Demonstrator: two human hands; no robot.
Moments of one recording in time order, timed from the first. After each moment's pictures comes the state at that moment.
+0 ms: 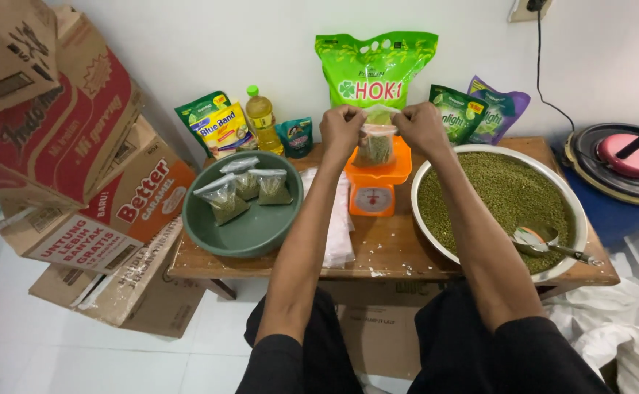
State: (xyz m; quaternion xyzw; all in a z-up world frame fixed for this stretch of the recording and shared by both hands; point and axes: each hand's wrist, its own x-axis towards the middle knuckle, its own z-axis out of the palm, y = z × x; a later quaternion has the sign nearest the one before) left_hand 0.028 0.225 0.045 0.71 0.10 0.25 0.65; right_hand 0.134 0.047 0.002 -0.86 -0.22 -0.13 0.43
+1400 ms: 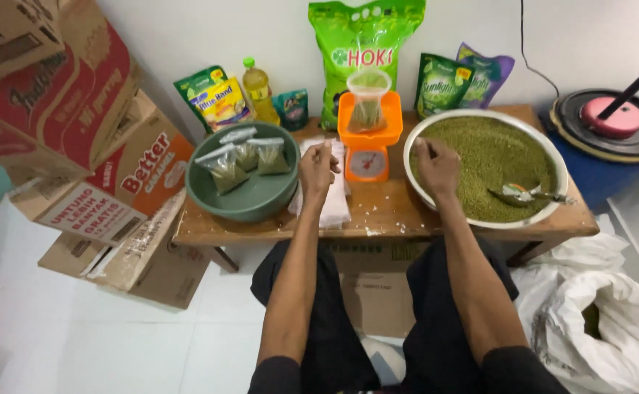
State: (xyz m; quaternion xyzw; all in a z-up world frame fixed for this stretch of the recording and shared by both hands) left_hand -0.113 0.223 -0.060 0.67 0.15 0.27 0.68; right_hand -0.041 -0.028 -0.067 -0.79 -0.16 -0.27 0.52
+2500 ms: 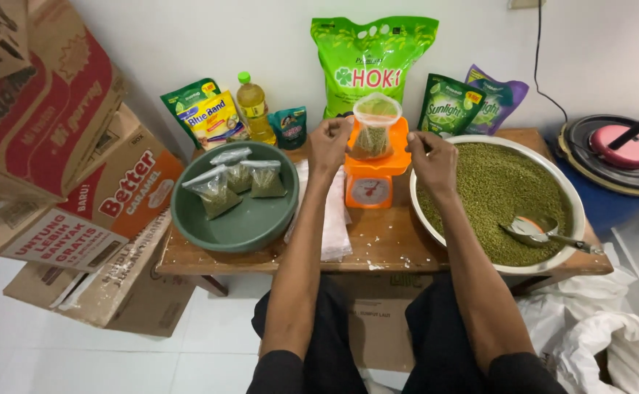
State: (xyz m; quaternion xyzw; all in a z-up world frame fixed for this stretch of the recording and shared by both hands) left_hand 0.010 0.248 -0.023 0.70 0.11 0.26 0.65; right_hand 0.020 0.021 -0.019 -0.76 -0.23 -0.28 0.54
